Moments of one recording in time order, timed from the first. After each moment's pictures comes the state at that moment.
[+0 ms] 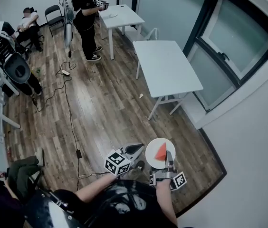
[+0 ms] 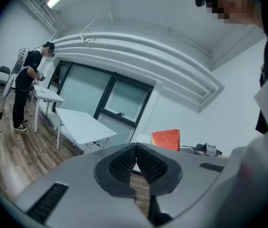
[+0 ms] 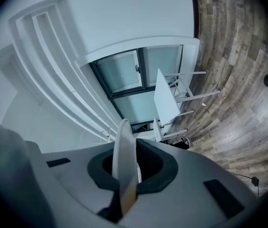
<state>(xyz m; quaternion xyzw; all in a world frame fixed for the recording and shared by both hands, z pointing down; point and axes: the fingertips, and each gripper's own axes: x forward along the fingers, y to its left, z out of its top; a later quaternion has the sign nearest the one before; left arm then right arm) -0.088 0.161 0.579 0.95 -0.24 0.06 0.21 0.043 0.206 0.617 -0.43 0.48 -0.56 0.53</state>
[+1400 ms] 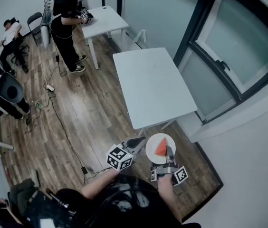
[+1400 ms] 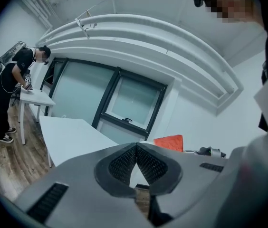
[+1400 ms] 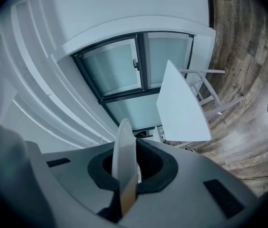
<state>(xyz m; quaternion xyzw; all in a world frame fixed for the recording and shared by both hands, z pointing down) 0.067 -0.170 0.578 0.95 -0.24 0.05 0.20 0.191 -0.110 0.627 -0.44 0.47 -0.56 0.53</state>
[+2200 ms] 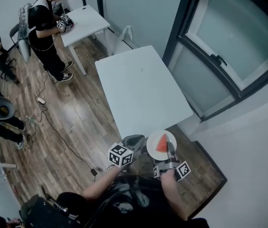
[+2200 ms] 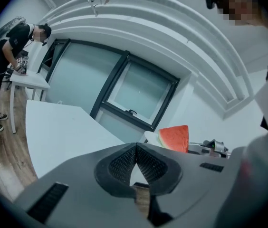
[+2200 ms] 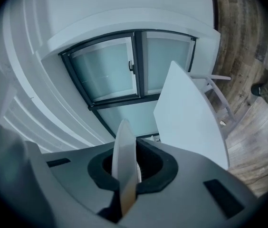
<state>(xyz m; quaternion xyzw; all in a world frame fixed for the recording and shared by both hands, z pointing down) 0.159 -0.312 0.638 0.94 -0.20 0.09 0.26 0.282 -0.243 0.652 -0.48 0.43 -0.56 0.52</state>
